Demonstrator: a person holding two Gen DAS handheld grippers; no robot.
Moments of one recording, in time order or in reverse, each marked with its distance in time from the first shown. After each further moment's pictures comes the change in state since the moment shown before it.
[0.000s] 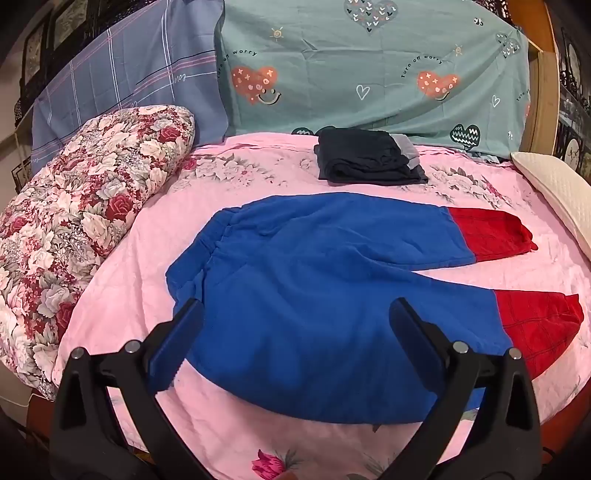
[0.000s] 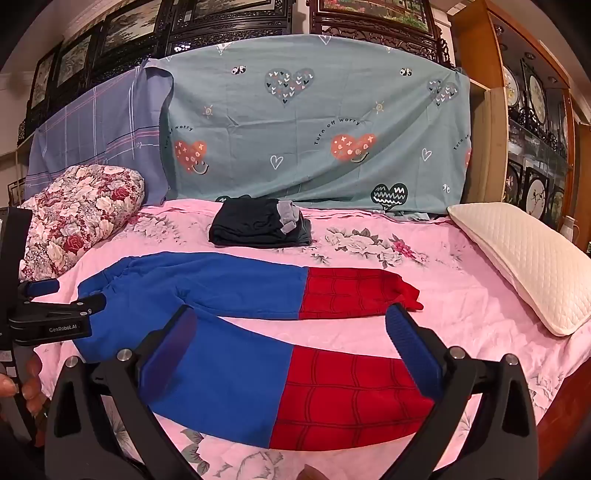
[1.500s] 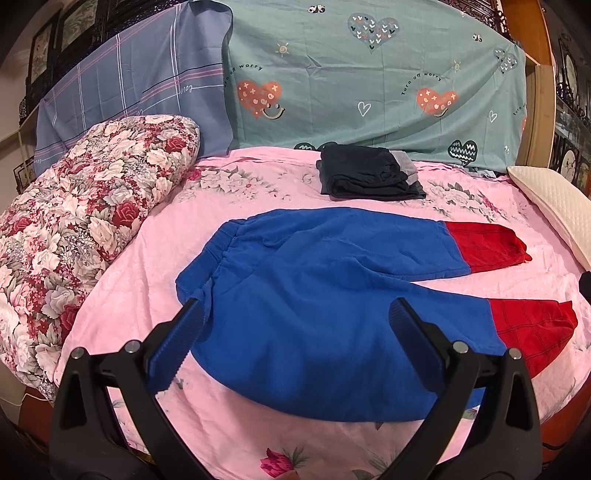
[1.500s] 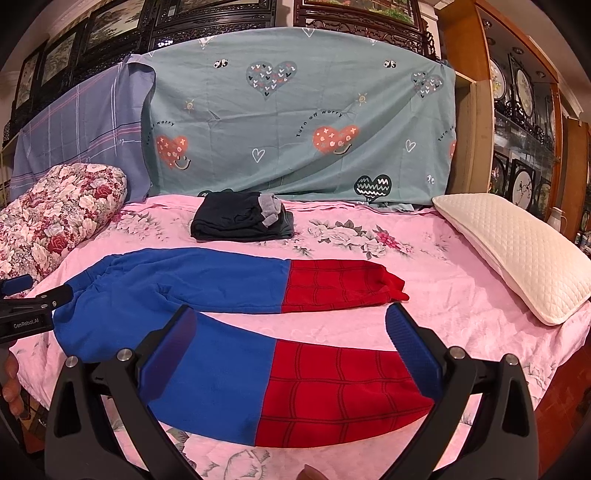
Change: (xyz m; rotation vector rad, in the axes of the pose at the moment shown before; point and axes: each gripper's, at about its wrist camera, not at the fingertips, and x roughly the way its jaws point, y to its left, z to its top) left arm -0.018 0.006 0.002 -0.035 -0.049 -0.019; right arm 0.007 -0.010 -0.003 0.023 0.031 -0.061
